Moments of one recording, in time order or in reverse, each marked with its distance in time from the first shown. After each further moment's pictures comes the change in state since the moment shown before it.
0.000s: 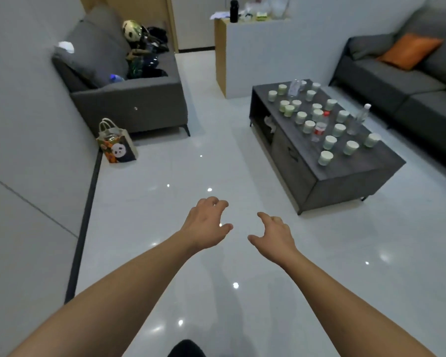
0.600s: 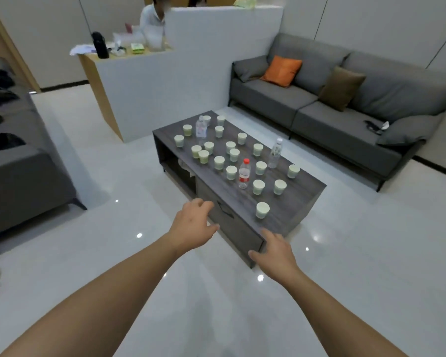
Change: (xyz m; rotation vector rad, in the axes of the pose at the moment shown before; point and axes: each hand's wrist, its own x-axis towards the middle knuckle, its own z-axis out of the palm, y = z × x) left_hand 0.507 0.095 -0.036 -0.024 -0.086 0.390; right_hand 0.338 0.054 -0.201 0.164 0.274 0.397
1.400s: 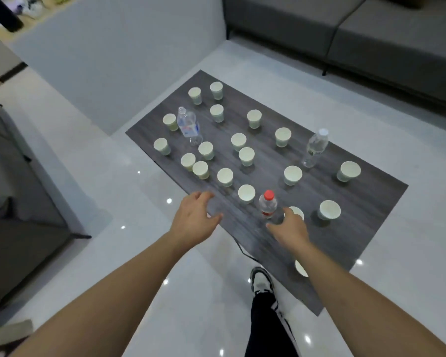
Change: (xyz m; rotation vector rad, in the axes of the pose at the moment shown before) left_hand 0.493 -0.082 0.047 0.026 -0.201 -0.182; right_hand 0.539 -0.020 -0.003 0.298 -0.103 0.341
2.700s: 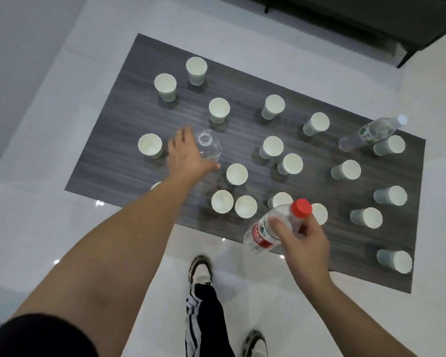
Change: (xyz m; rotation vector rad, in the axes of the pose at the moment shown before) left_hand 0.503 -0.207 -0.043 -0.100 -0.229 0.225; right_hand 0.115 -0.330 0.206 0.557 0.644 0.299
